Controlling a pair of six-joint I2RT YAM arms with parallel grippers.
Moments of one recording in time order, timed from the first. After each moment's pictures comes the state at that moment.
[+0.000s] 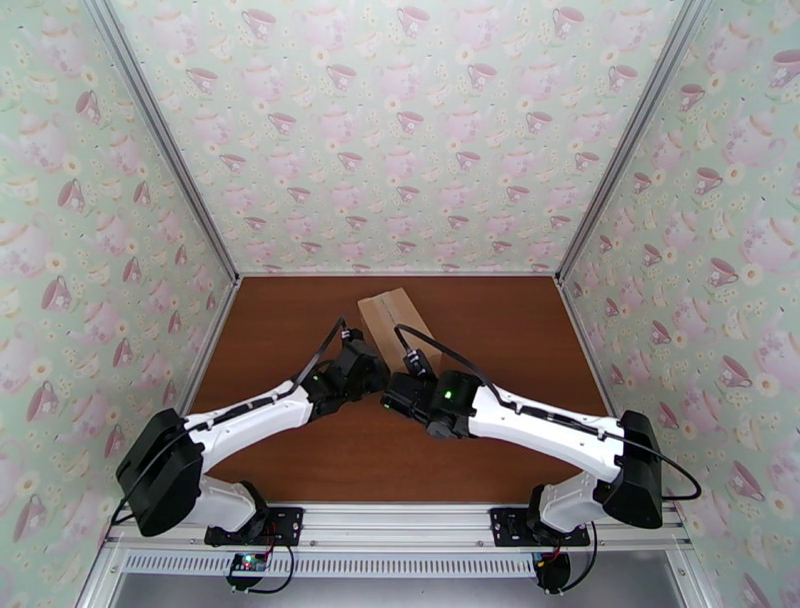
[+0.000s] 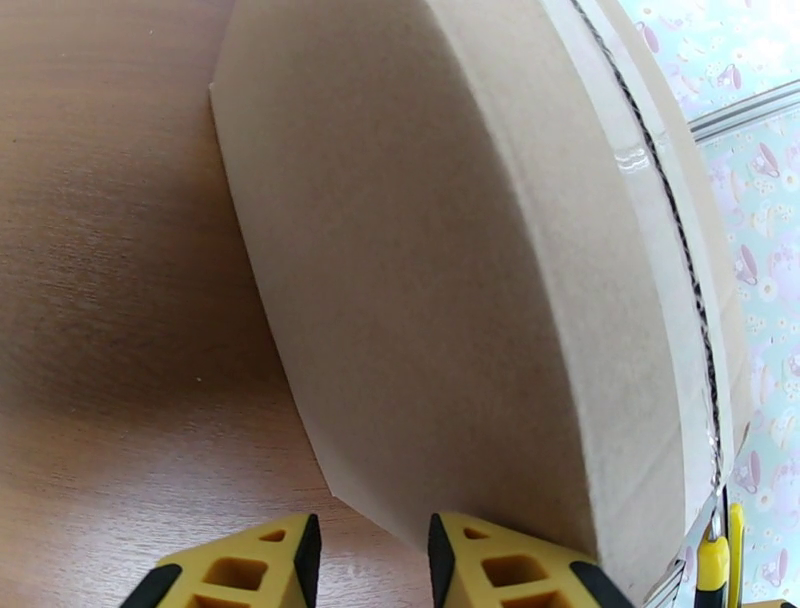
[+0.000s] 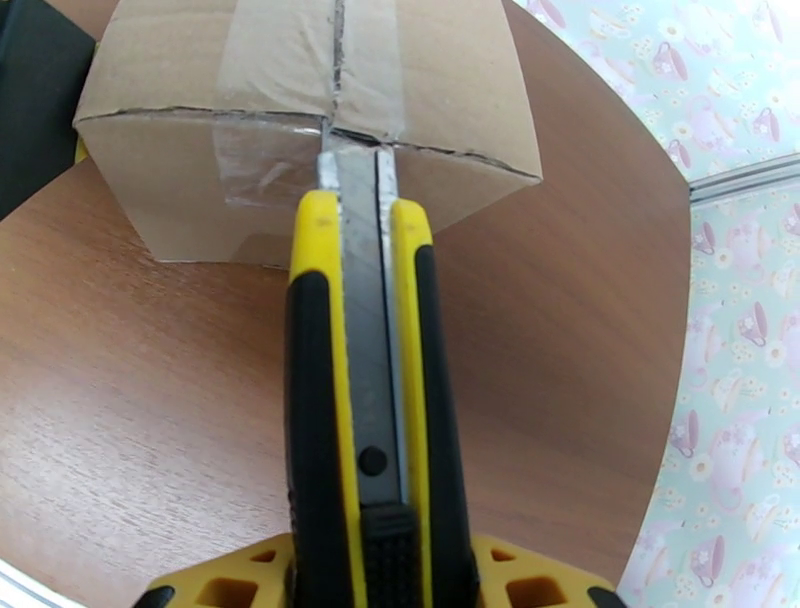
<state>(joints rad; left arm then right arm) -0.80 1.45 0.91 -0.25 -0.17 -0.95 1.15 1.48 1.29 -1.22 0.64 0.55</state>
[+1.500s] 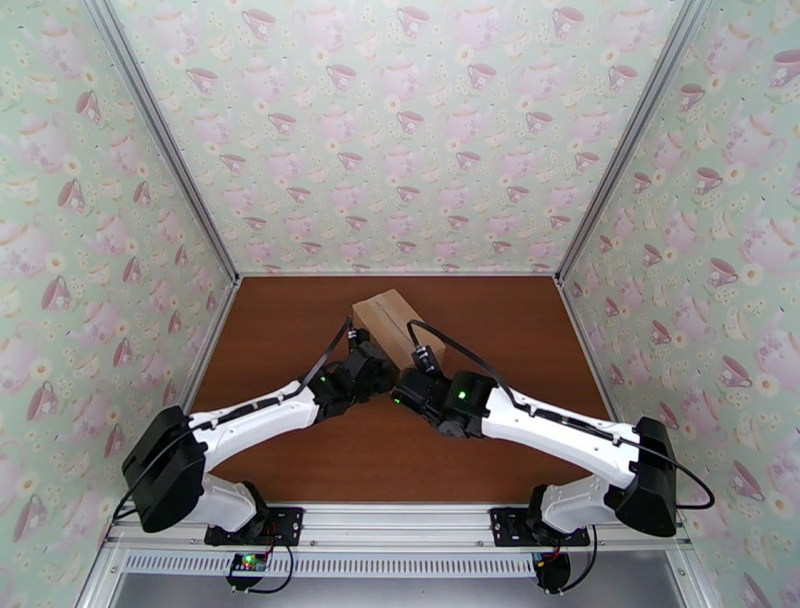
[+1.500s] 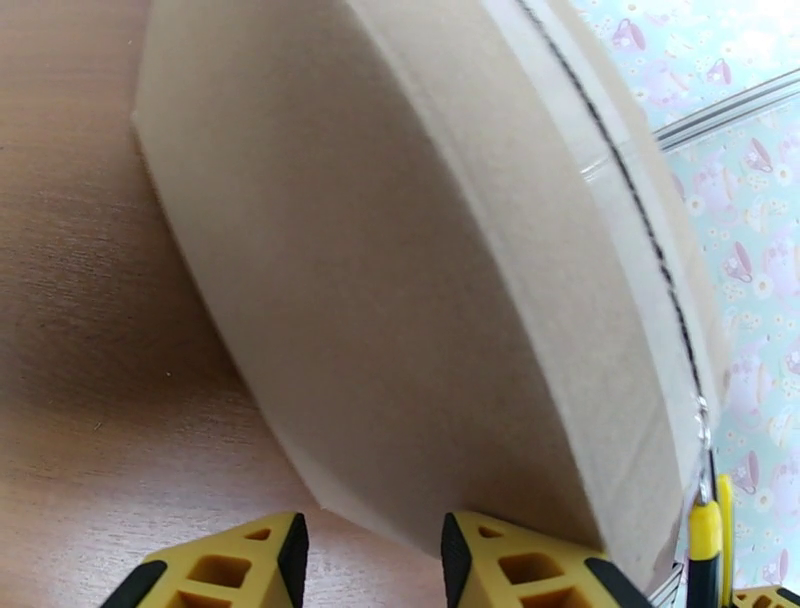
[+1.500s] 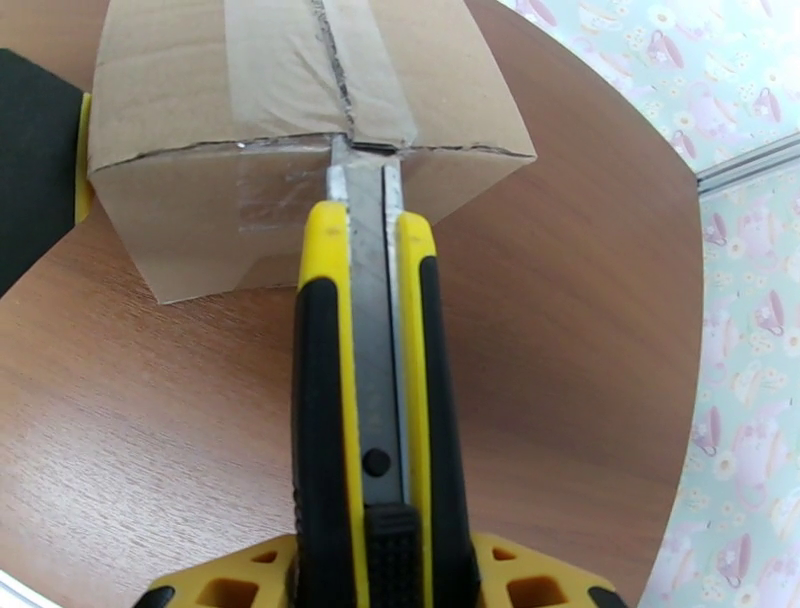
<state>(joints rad) -0.84 1.45 0.94 -0.27 -0.22 -0.97 1.10 1.39 1.21 -1.10 0.60 0.53</state>
